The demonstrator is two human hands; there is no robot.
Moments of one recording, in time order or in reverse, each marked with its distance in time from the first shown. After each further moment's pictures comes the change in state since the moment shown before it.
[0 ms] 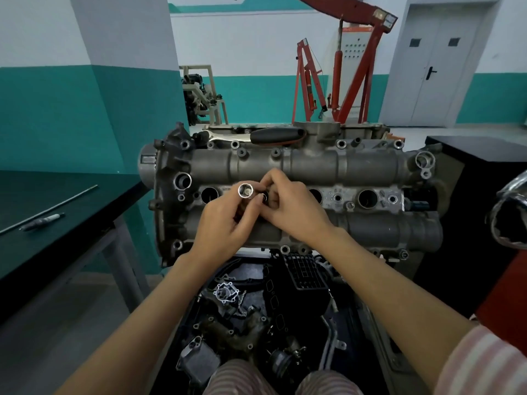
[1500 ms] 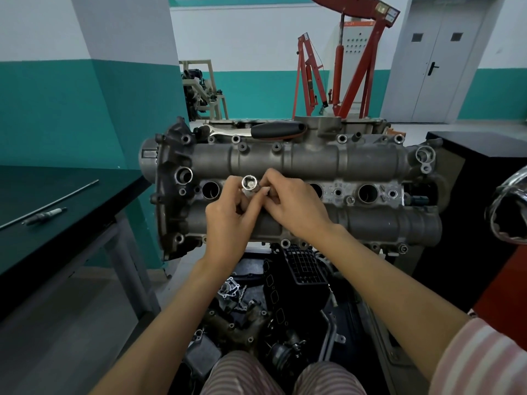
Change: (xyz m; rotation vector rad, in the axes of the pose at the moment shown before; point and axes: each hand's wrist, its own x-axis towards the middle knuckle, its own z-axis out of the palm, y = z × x) left_hand -0.009 0.011 0.017 0.008 0.222 -0.133; right_hand -0.004 -0.004 0.001 -0.151 0.045 -0.041
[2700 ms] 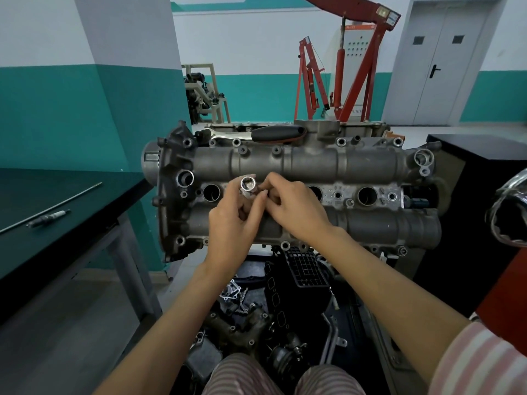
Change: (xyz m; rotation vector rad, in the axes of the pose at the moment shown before) left_hand -0.003 0.006 -0.001 0.037 -0.020 -0.026; right_hand 0.000 0.003 0.001 0.093 0.005 0.042
